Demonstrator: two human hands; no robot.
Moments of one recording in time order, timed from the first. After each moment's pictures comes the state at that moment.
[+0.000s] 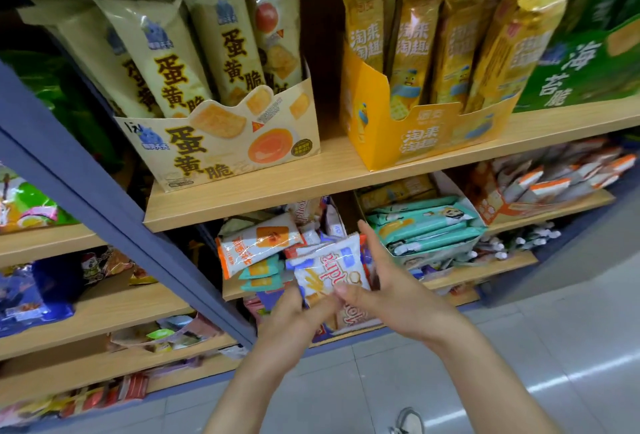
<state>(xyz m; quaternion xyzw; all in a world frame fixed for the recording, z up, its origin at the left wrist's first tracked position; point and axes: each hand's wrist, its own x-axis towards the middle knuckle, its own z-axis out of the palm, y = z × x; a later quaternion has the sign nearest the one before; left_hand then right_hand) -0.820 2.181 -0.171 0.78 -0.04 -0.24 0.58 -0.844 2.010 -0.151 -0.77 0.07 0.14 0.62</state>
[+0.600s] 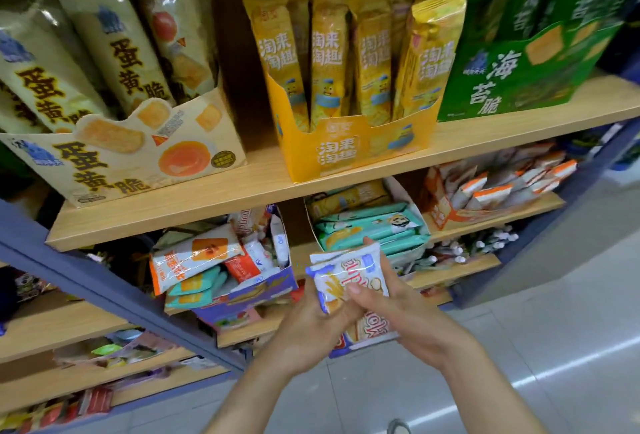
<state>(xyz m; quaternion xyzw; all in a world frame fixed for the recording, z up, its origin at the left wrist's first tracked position) -0.830 2.065 -0.185 0.78 -0.15 -0.30 0.53 -0.872 1.904 -0.183 -0.62 0.11 0.14 0.76</state>
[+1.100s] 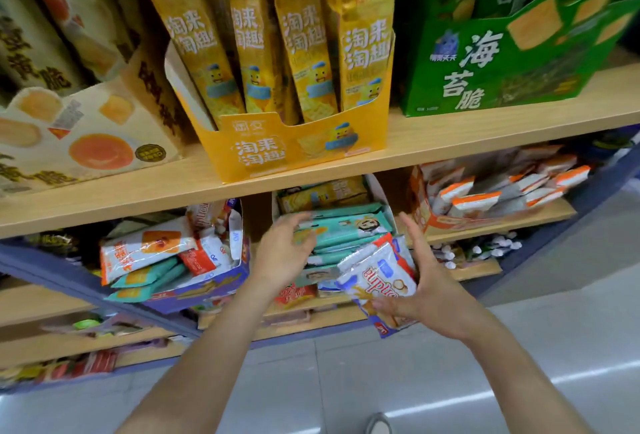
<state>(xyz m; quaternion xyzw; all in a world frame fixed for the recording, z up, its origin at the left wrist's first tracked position) -0.741 1.970 -0.215 0.93 -0.08 -0.10 0.35 -0.858 1.755 -0.215 -0.74 0.07 0.12 0.66</state>
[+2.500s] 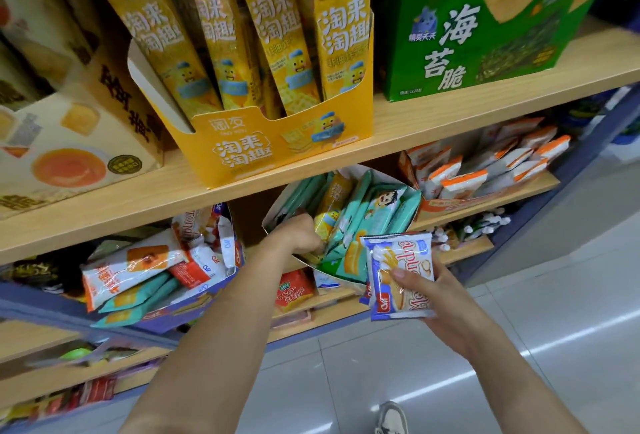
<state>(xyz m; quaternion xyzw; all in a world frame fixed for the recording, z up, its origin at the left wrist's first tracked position) -0.683 1.932 -0.239 0.94 -0.12 -0.30 0.08 -0.875 1.768 -0.248 -0.48 0.26 0.06 0.84</state>
